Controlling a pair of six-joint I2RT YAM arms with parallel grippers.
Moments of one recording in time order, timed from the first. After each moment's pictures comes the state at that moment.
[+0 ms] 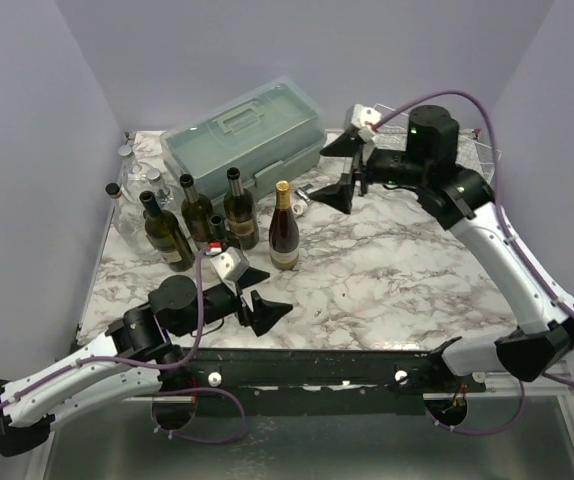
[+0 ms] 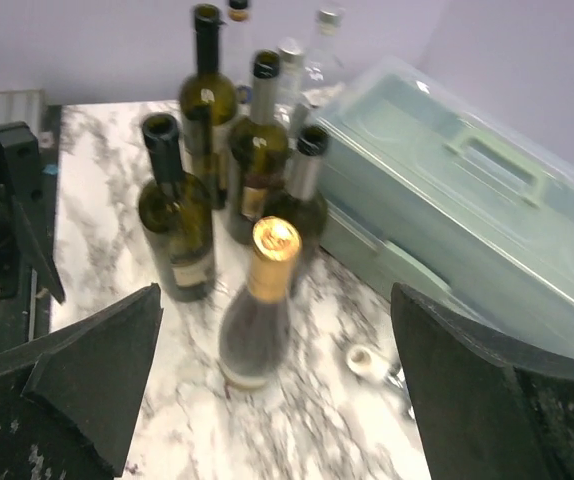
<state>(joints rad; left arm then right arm) -1.06 0.46 0.57 -0.21 0.01 -0.29 0.58 1.43 1.62 -0.42 -0.75 -0.34</state>
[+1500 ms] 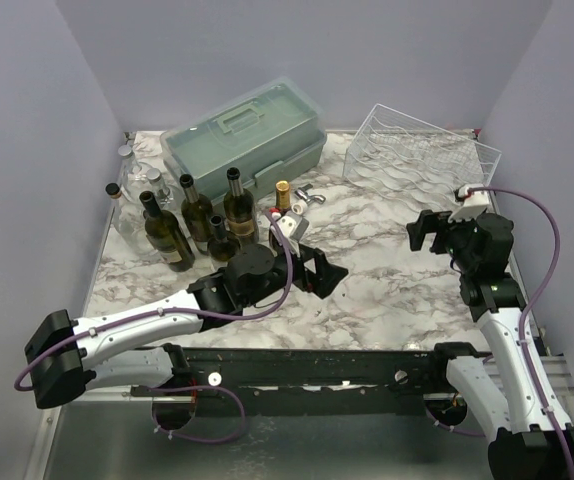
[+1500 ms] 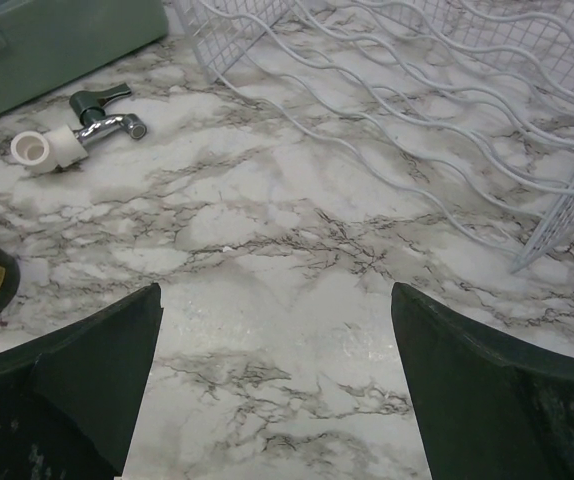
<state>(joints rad) -1.08 1.08 0.73 0.23 -0.12 -0.48 0.01 0.73 0.66 -0.24 -0.17 0.01</state>
